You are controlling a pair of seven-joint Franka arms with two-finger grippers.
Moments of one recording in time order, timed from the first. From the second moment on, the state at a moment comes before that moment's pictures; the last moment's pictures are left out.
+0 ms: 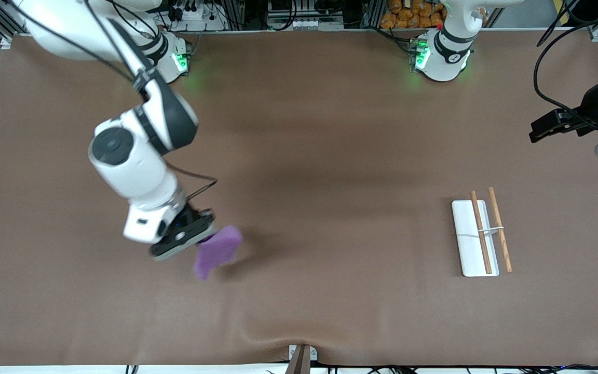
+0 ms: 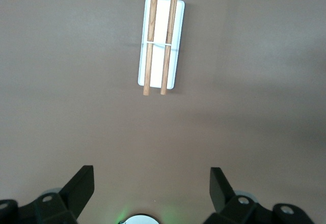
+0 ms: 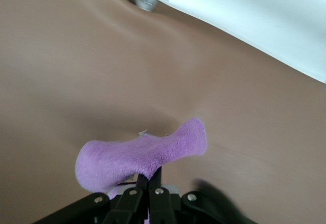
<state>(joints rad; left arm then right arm) -0.04 0.06 -0.02 -1.49 0.01 1.46 -0.19 0.08 0.52 0.45 -1.47 -0.24 2.23 0.01</state>
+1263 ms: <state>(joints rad) -0.11 0.29 -0.04 -1.51 -0.30 1.57 -0.42 0.57 0.62 0.44 -1.30 -0.23 2.33 0.56</state>
